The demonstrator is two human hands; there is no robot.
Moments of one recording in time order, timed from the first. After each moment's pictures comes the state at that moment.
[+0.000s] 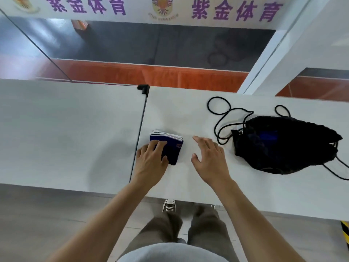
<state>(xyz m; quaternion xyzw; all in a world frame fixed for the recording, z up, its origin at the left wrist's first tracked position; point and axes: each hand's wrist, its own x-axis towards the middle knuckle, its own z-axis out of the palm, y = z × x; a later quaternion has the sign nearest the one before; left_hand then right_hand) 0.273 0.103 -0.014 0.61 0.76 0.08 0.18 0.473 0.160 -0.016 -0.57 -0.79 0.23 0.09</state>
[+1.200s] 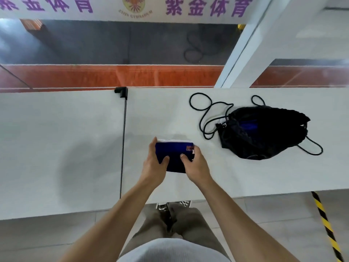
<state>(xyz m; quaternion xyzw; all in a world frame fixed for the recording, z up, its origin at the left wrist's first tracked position) 0.291 0.119 -0.027 0.40 0.73 0.26 0.49 0.440 0.139 -0.032 -0.71 -0.49 0.47 0.17</state>
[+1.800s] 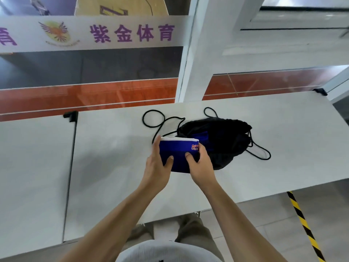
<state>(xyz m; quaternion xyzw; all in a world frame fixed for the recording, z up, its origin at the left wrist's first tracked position) 0.471 0.179 0.017 0.52 0.65 0.30 0.46 0.624 0.183 0.010 -0.71 -0.44 0.45 0.33</state>
